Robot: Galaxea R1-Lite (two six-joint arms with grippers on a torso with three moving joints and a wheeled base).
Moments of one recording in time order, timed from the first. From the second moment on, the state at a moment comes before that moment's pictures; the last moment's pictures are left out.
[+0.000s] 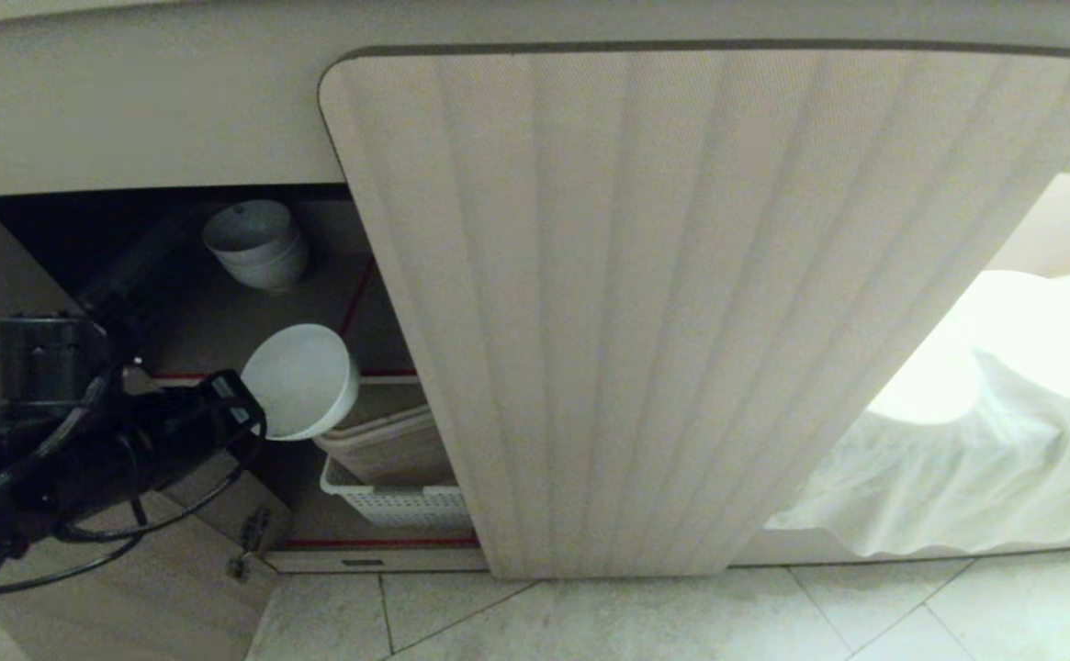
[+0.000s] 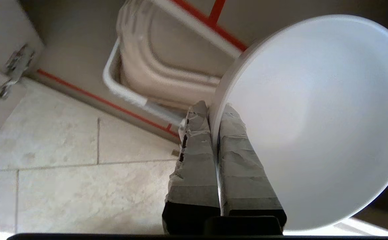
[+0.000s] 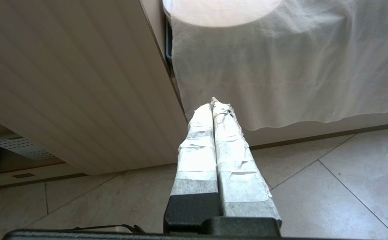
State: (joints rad) left arm -0.04 1.56 -0.57 -0.52 0.00 -0.66; right arm 0.01 0.00 0.00 -0.01 -0.05 0.19
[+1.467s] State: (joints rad) left arm -0.29 0.88 -0.31 0.02 -0.04 -0.56; right arm 0.01 0.00 0.00 -0.01 -0.05 0.19
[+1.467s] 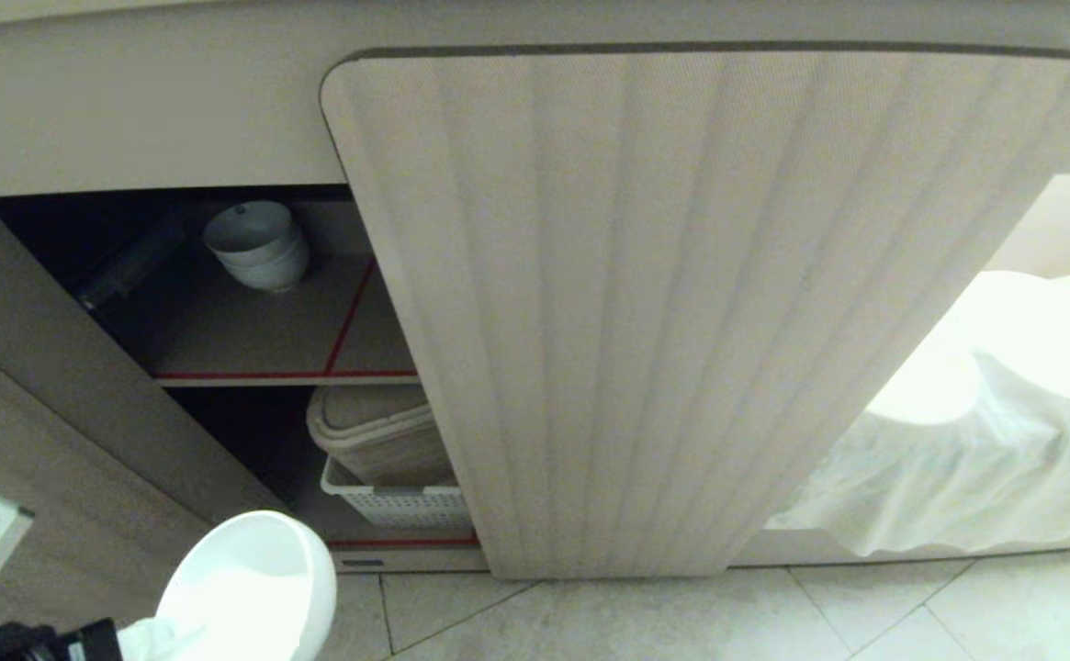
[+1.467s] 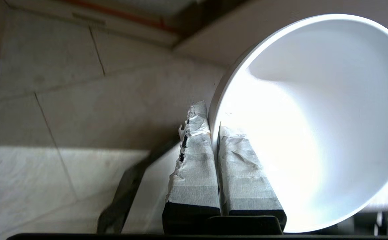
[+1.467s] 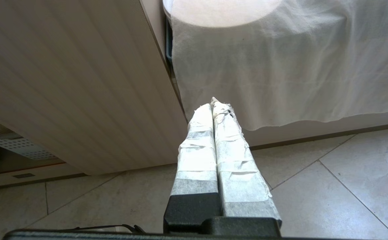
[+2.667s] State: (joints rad) left arm -0.54 0.79 -0.35 0.31 -0.05 -0.38; right arm 0.01 0.00 0.00 -0.01 -0.05 0.19
